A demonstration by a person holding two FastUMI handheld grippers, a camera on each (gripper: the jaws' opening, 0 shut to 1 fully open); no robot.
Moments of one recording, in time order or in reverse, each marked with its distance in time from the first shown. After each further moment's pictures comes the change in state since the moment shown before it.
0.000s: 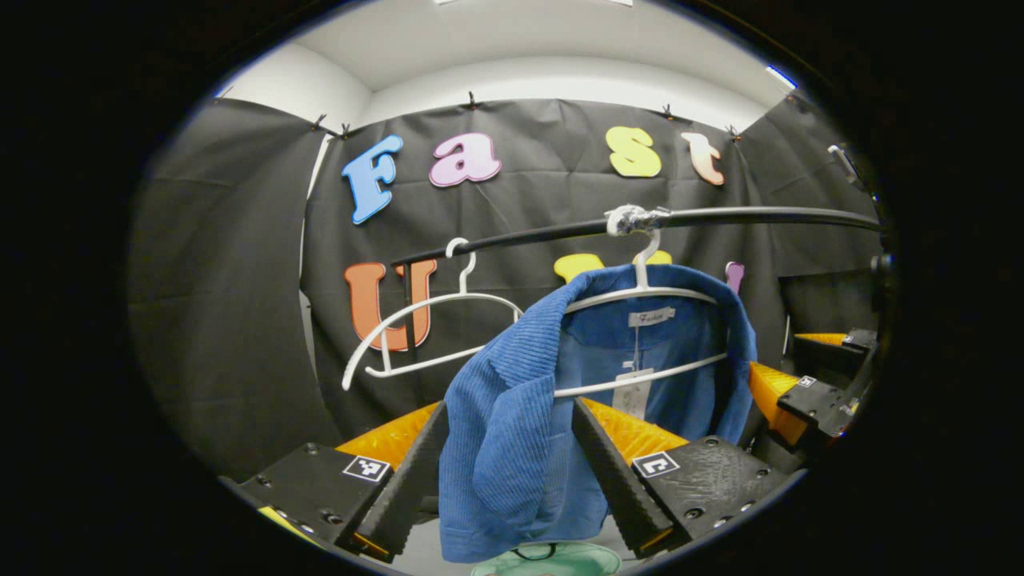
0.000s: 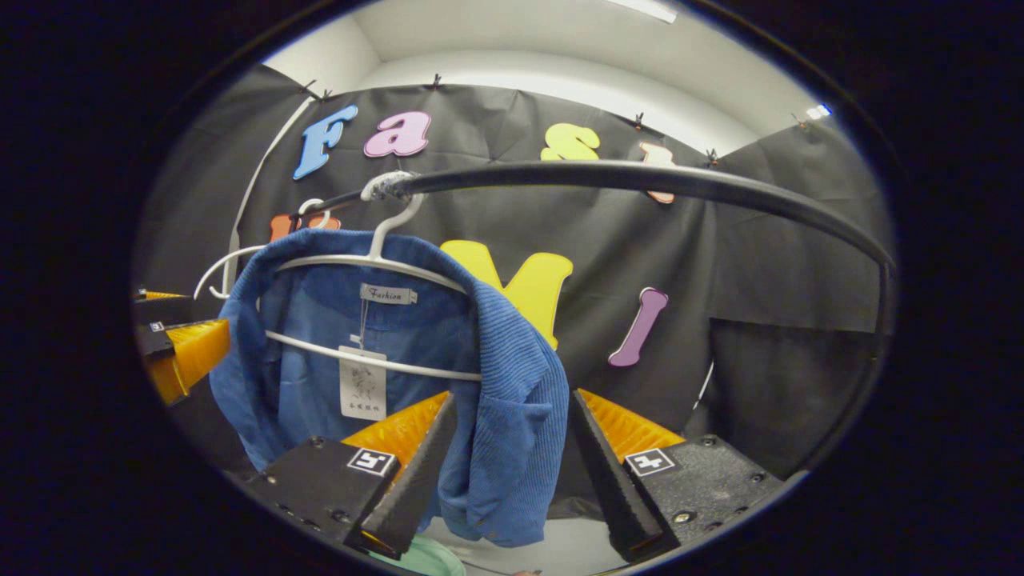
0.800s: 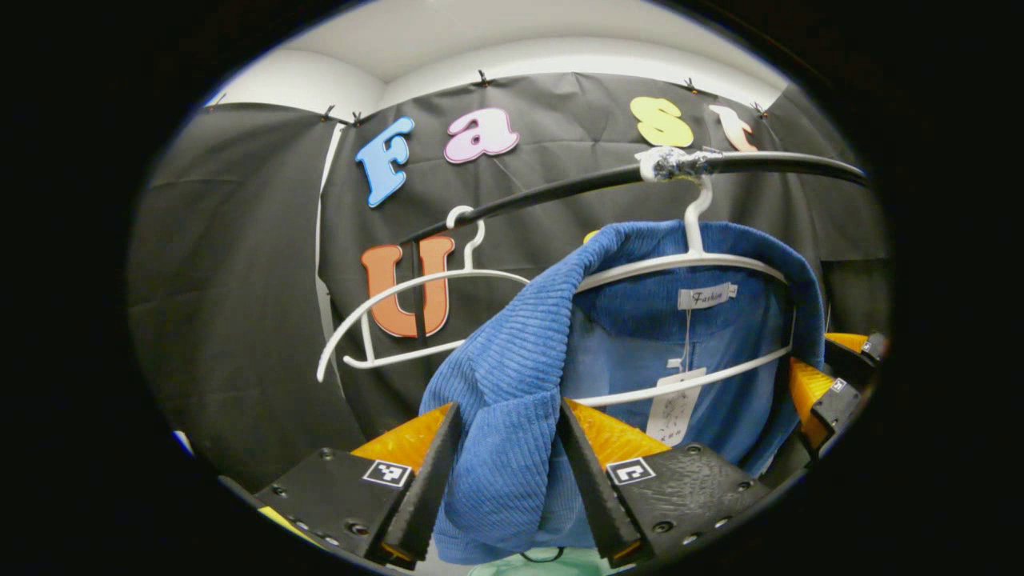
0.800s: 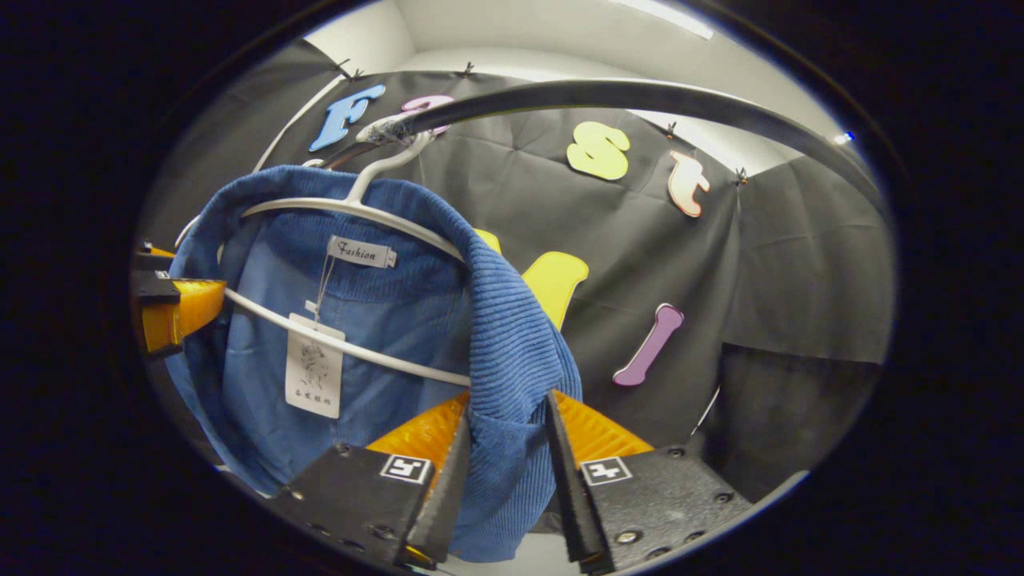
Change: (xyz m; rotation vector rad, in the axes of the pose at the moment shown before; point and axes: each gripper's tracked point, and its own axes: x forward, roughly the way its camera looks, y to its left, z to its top) left arm 0.054 -0.007 -0.019 0.013 0.070 0.118; right arm 0.059 -0.007 -0.015 -0.135 -0.038 -0.003
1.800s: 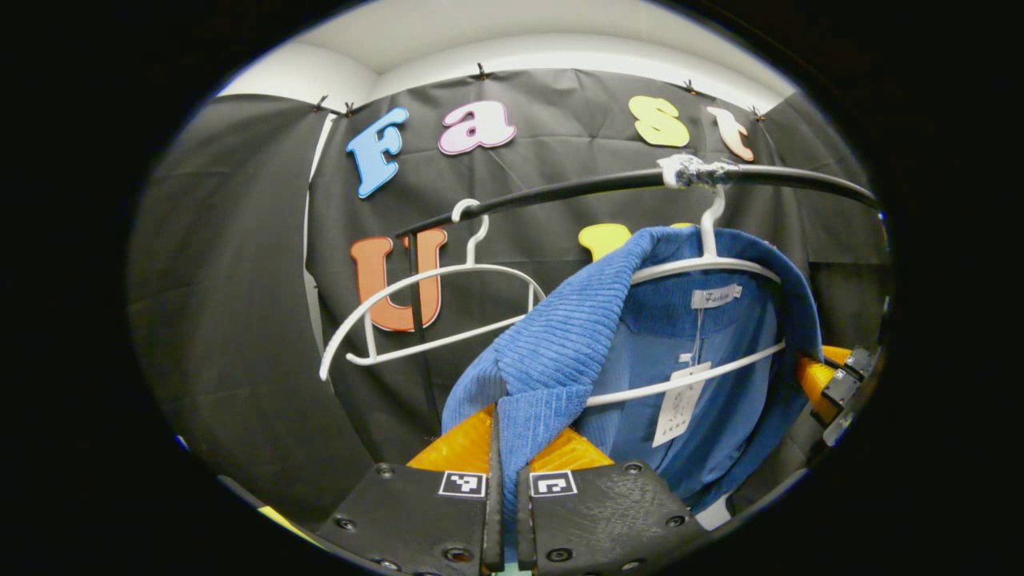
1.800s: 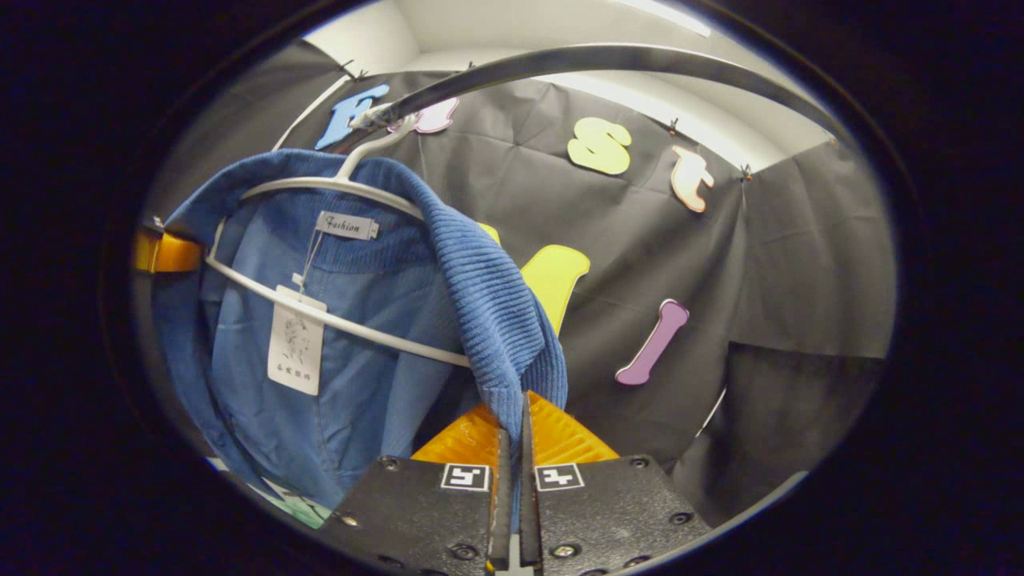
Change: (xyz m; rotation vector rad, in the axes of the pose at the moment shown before) left arm -0.004 0.023 0.013 -0.019 0.006 -0.073; right arm 0.004 -0.015 -0.017 0.067 0.003 0.056
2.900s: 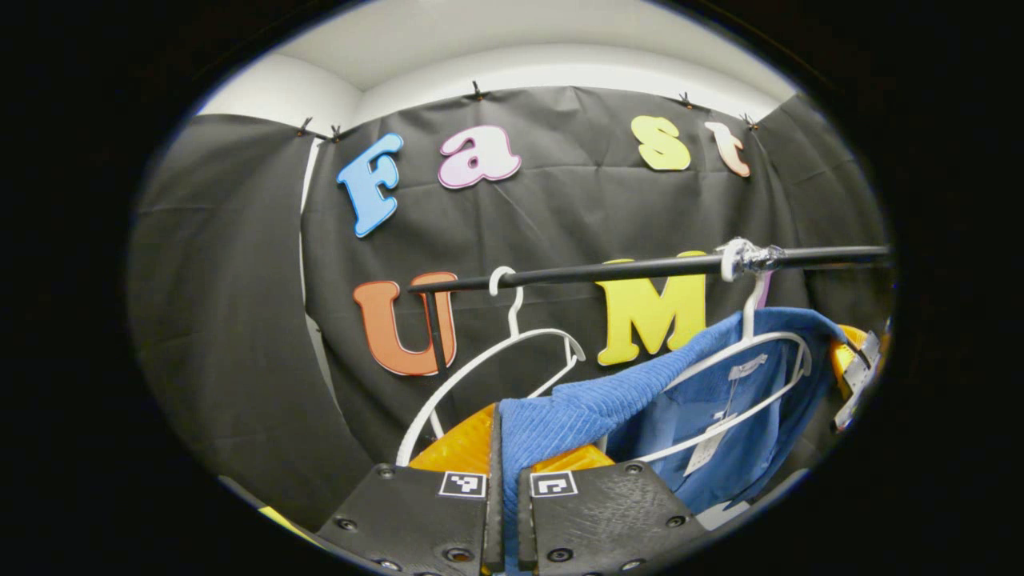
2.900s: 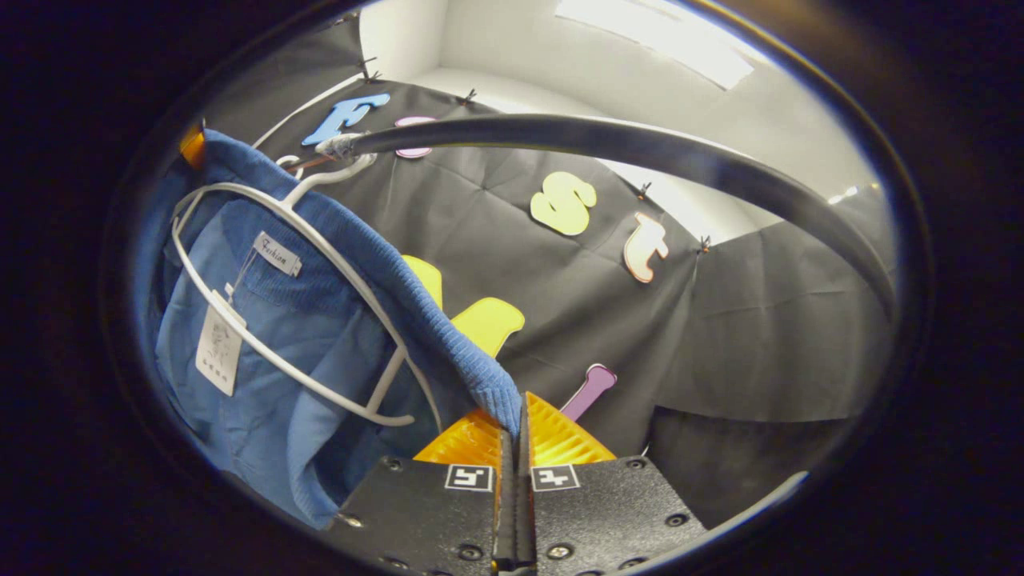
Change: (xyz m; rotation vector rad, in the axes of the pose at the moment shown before) left arm 0.016 0.054 0.075 0.067 -0.037 -0.072; right arm -0.004 -0.066 0.063 -0.242 -0.218 -0.237
